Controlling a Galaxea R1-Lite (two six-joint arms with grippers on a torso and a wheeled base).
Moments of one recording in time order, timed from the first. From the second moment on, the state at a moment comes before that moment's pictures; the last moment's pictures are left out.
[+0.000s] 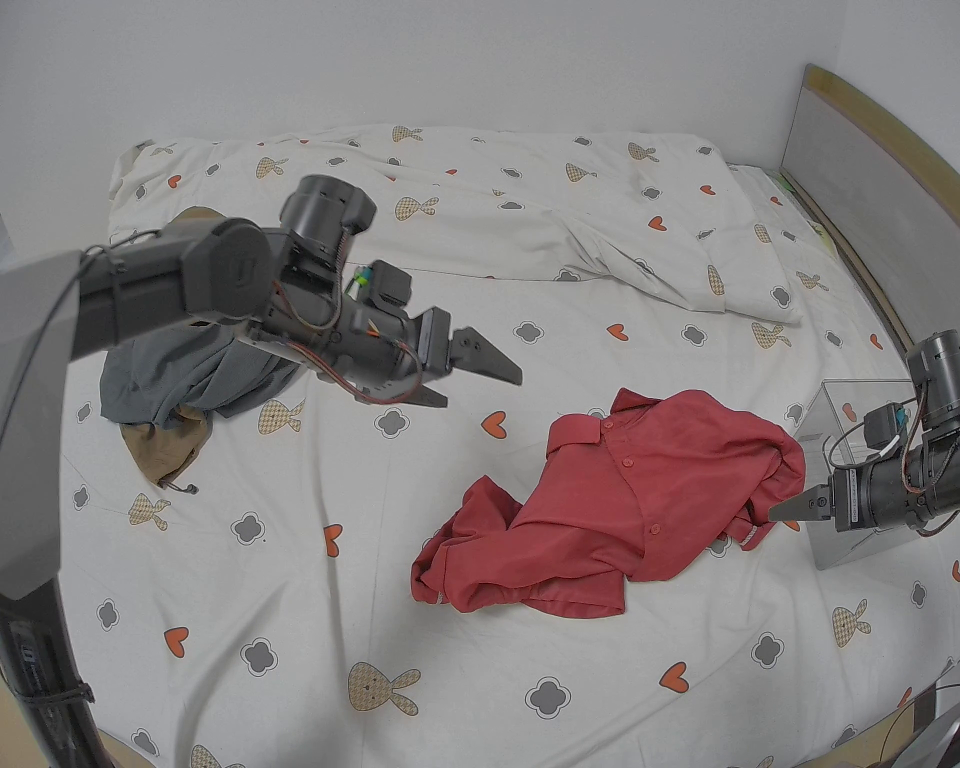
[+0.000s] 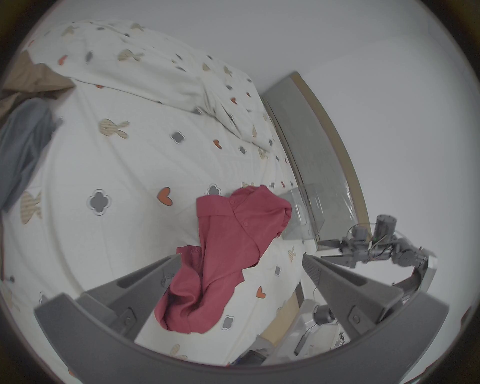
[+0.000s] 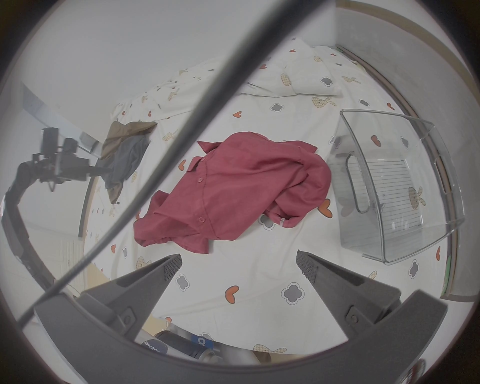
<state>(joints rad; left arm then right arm) -0.43 2.14 -1.97 0.56 -0.57 -0.27 0.14 1.43 -0.87 0.29 0.19 0.19</state>
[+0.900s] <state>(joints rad) -0.58 2.50 -2.00 0.61 -0.59 -0.24 0.21 1.24 -0.78 0.30 0.20 0.19</state>
